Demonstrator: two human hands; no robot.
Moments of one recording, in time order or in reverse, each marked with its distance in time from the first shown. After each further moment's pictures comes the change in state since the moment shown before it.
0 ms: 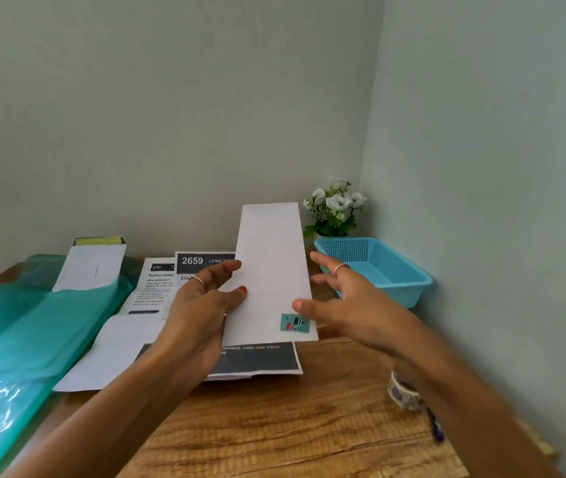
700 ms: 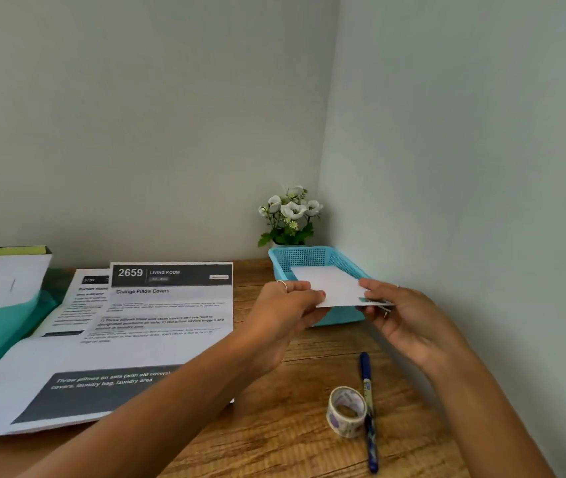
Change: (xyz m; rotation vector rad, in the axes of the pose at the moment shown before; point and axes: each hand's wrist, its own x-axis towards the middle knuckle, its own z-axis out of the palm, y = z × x) left_hand 0.033 -0.059 0.130 0.079 -0.322 -0.231; right_hand 0.018 0.087 -0.101 0.956 0.399 0.295
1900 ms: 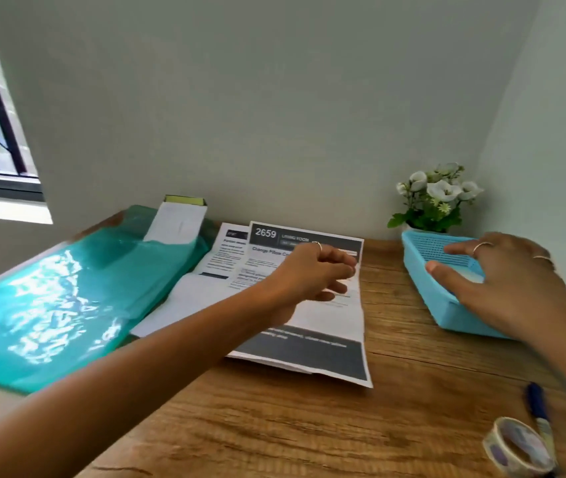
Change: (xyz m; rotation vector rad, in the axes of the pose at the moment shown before) left_hand -0.025 0.042 -0.123 0.647 0.211 0.199; right_hand -0.007 0.010 0.095 -1.718 -0.011 -0.571
